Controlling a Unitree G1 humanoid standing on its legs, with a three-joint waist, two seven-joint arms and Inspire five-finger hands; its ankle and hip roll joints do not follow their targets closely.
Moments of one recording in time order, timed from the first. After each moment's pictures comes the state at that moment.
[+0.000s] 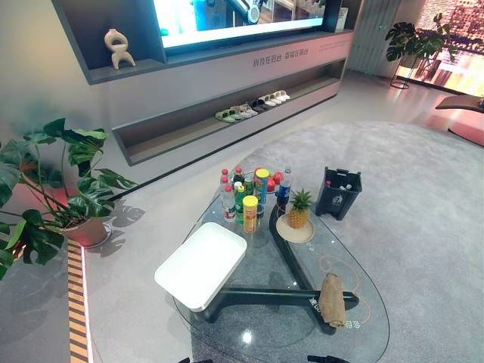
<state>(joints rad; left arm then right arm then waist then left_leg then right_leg) 0.03 0.23 -0.17 1.28 -0.61 0.08 -0.09 -0.04 -0.22 0.27 1.24 0.33 0.16 0.17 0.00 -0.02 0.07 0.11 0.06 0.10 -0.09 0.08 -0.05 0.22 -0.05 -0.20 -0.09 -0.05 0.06</state>
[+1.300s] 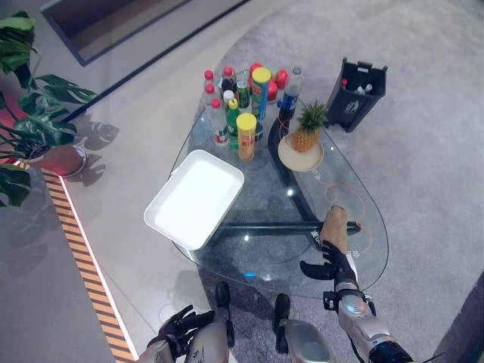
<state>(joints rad) -0.08 0.25 -0.23 1.11 -0.69 -0.01 -0.03 -0.10 -0.33 0.31 0.48 0.35 -0.03 -0.48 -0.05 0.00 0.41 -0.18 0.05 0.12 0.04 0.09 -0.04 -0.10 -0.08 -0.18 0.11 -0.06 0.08</state>
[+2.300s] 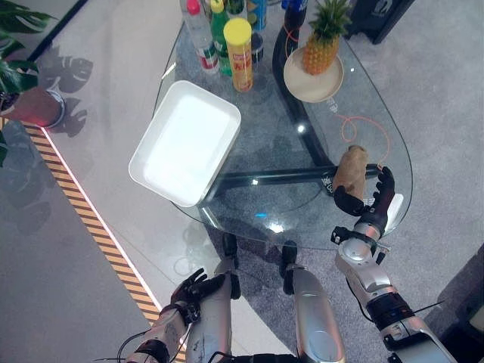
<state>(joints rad) -0.19 0.24 -0.29 1.00 -0.81 -0.02 -0.01 -0.38 -0.36 0.27 0.36 0.32 -0.01 -0.93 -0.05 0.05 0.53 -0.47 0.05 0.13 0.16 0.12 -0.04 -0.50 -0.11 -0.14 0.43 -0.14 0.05</state>
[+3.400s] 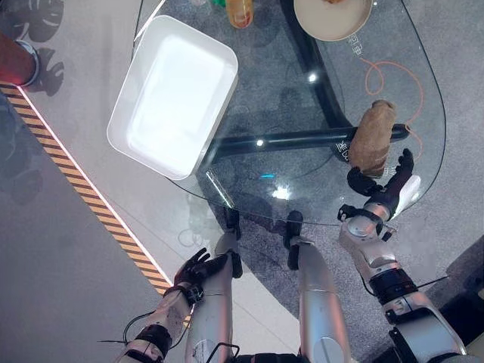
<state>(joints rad) -0.23 0.26 -0.31 0.91 -0.87 -0.02 0.04 -0.51 -0.44 0.26 0.41 0.36 0.03 -1.03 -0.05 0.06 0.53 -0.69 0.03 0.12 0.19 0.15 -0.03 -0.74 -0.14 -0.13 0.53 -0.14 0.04</state>
